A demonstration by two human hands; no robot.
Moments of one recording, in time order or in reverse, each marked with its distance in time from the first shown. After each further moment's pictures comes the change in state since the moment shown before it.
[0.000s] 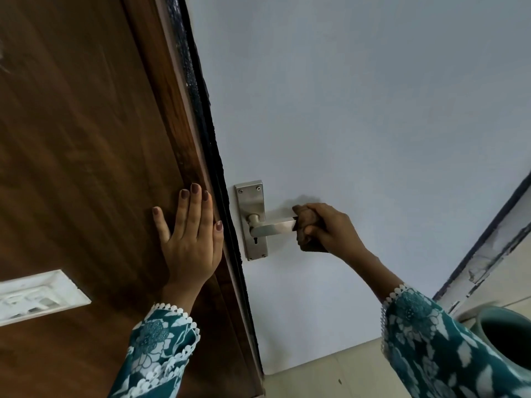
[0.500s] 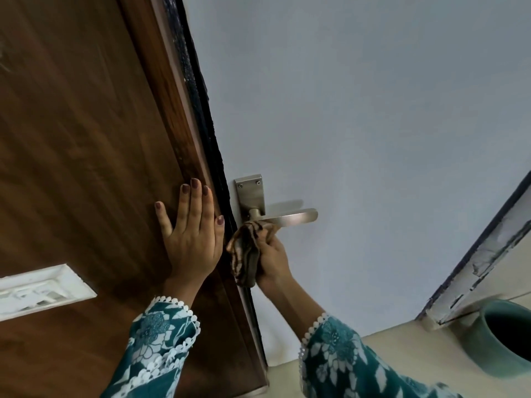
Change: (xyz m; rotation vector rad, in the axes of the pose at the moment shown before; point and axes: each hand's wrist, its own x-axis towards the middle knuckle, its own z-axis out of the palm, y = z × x) left_hand 0.003 0.003 -0.007 0.024 -0.076 -0.010; right_hand -0.022 -0.099 0.112 1.339 0.105 0.737
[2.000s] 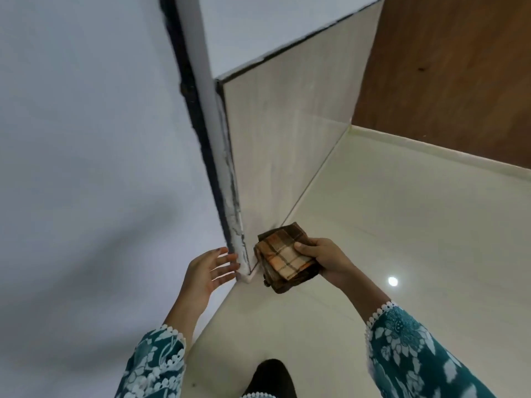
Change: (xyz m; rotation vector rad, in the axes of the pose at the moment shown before) left_hand 0.051 0.613 0.057 -1.621 -1.586 -1.129; right_hand -0.196 -0.306 -0.593 -0.265 0.720 -0.049
